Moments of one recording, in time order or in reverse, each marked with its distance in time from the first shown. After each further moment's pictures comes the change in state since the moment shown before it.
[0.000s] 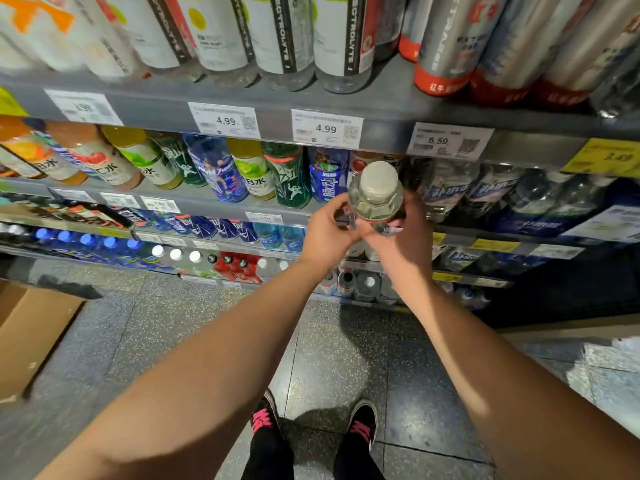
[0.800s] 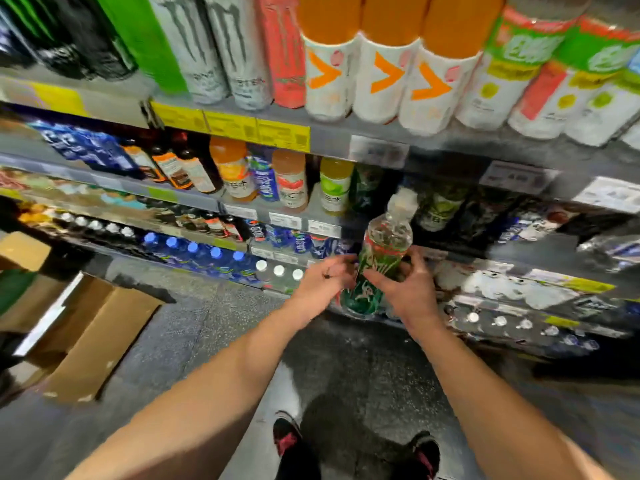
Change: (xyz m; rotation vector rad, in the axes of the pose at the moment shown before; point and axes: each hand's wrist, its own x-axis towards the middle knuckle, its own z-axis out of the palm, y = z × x) left_hand -0.066 -0.071 -0.363 -0.084 -0.120 -0.326; right_hand -0.105 -0.125 0.290 0.083 -0.192 0.250
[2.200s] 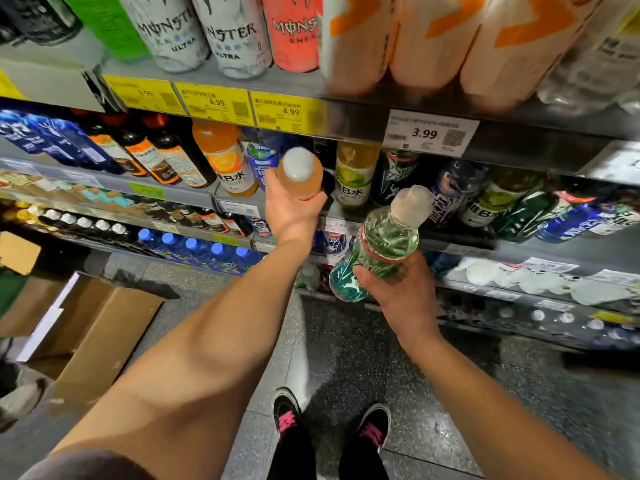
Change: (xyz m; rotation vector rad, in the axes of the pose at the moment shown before) left_hand 0.135 0.020 -0.074 0.185 0.841 0.204; right_hand 0.027 0.015 0.071 0.039 -0.009 -0.030
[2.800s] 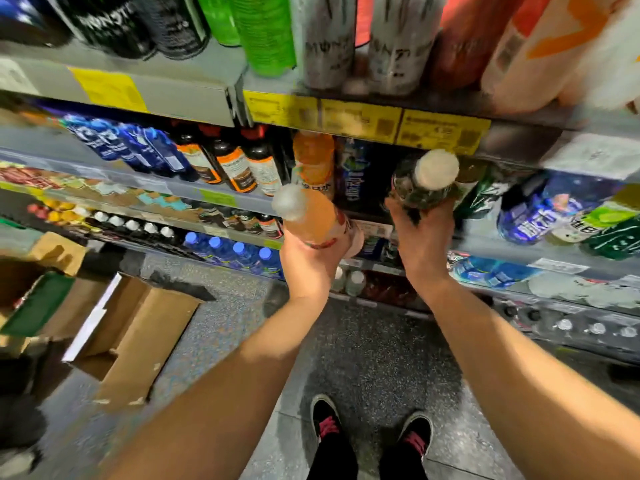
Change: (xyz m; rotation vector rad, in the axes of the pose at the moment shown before) left_hand 0.020 -0.069 -0.121 -0.270 -0.112 -0.131; right_hand 0.075 -0.060 0.143 -0.090 0.268 -0.196
